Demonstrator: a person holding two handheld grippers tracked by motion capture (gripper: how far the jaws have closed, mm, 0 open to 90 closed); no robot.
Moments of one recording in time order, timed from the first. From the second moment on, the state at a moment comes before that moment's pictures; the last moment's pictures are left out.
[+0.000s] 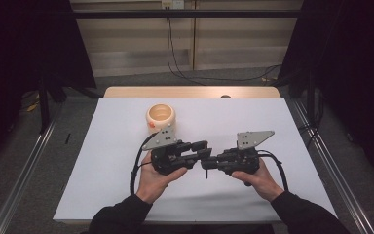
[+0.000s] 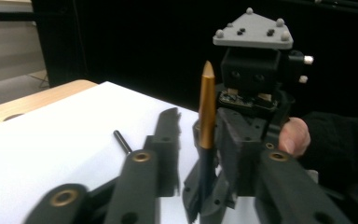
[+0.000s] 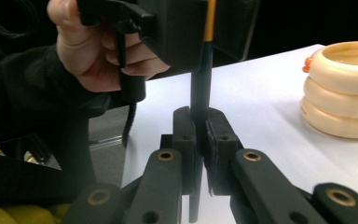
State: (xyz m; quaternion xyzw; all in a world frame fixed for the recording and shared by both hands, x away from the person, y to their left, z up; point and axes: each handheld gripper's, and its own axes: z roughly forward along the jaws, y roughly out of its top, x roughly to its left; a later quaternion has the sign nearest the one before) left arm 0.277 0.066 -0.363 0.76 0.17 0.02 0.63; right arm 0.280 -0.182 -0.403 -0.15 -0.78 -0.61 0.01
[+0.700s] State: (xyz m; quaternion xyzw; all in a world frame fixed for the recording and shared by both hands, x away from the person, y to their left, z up) left arm 0.276 0.063 -0.364 0.76 0.17 0.02 0.62; right arm 0.279 -0.181 -0.405 -0.15 -0.78 -0.61 0.00
